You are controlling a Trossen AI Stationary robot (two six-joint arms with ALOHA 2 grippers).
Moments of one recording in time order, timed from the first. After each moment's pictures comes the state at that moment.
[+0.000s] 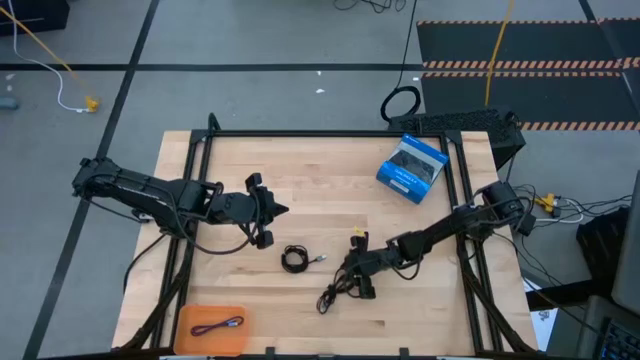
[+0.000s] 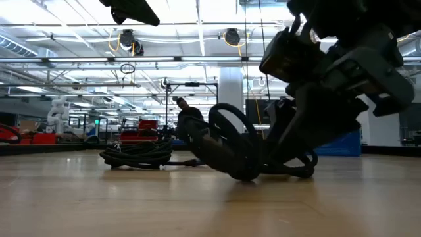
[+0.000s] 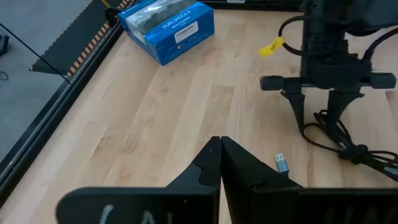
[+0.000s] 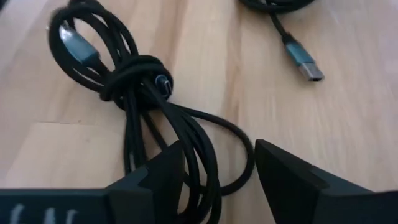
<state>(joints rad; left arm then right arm) -0.22 1.18 1.03 -0.52 -0.41 -0.20 0.36 1.79 0.73 0.30 0.08 0.27</state>
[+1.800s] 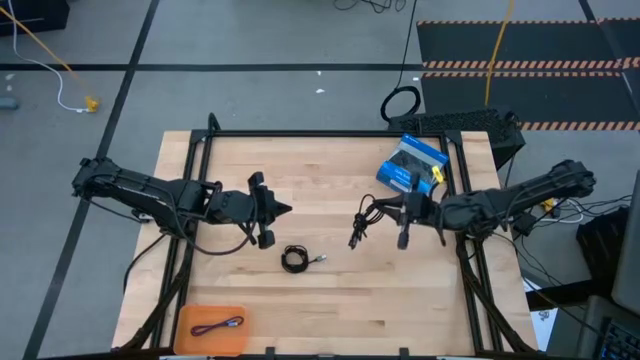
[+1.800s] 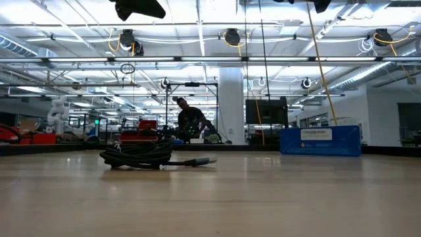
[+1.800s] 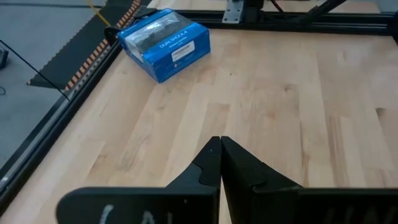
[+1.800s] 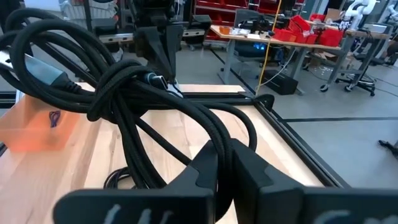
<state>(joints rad) -0.22 1.18 1.03 -0.44 -0.41 -0.17 0.32 0.91 0.73 -0.04 0.56 0.04</state>
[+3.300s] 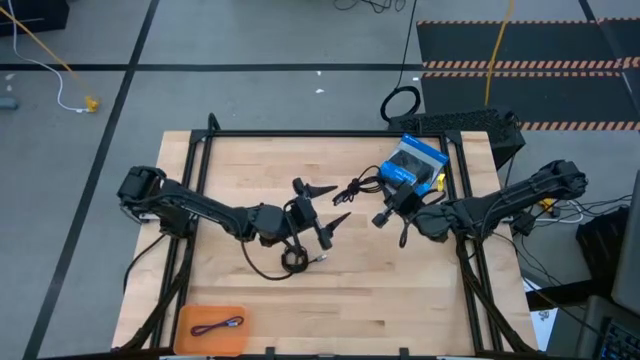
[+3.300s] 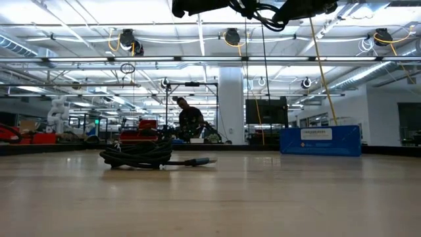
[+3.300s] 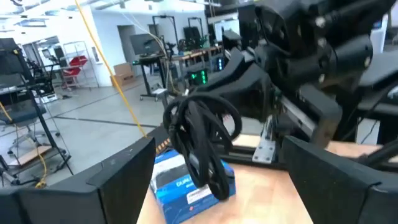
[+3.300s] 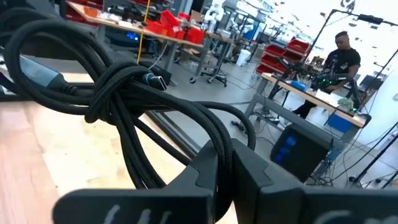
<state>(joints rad) -0.23 1.65 1.04 0.70 -0.66 0.18 0.31 1.11 0.73 0.14 1.13 -0.09</state>
